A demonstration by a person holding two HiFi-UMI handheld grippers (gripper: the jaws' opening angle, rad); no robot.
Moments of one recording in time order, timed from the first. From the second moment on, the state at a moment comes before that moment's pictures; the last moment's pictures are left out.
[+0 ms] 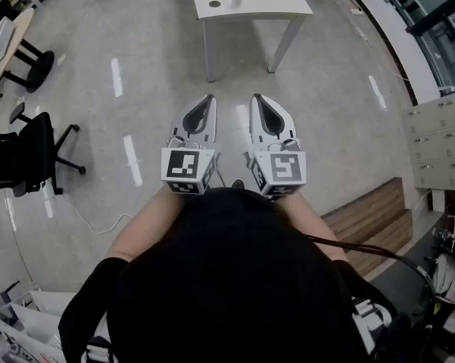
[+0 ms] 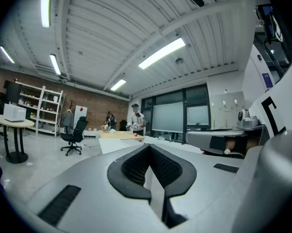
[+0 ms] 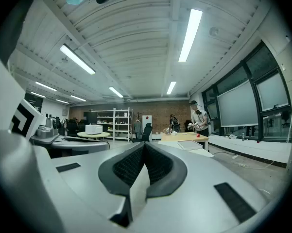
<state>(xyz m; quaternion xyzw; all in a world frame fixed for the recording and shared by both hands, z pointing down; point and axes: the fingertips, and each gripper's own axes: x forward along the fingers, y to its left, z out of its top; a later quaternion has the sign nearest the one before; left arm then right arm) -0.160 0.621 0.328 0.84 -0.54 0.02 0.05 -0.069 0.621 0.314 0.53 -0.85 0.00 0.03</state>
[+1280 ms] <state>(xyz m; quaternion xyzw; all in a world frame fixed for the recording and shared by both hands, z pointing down) -0.256 0.660 0.325 0.84 -0.54 -0.01 0.04 -0.165 0.659 0.304 0.54 -0.84 -0.01 0.02</state>
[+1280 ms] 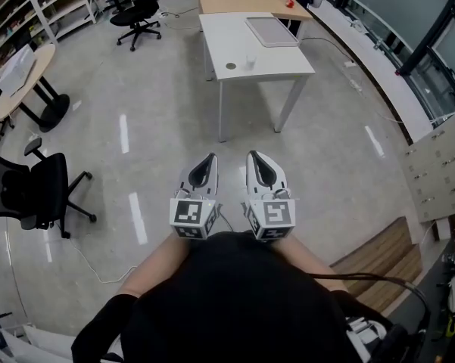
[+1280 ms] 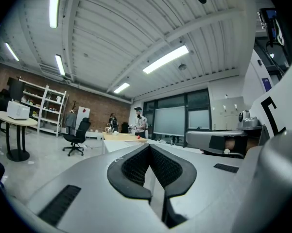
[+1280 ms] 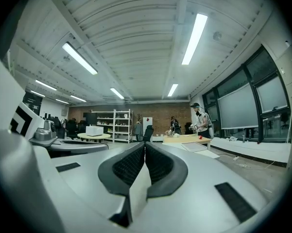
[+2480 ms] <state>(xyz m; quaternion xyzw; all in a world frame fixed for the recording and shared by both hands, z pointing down) -0.168 0.538 0.346 0.84 -0.54 0.01 0.07 -0.075 0.529 0.328 0.54 -0.84 0.04 0.02</state>
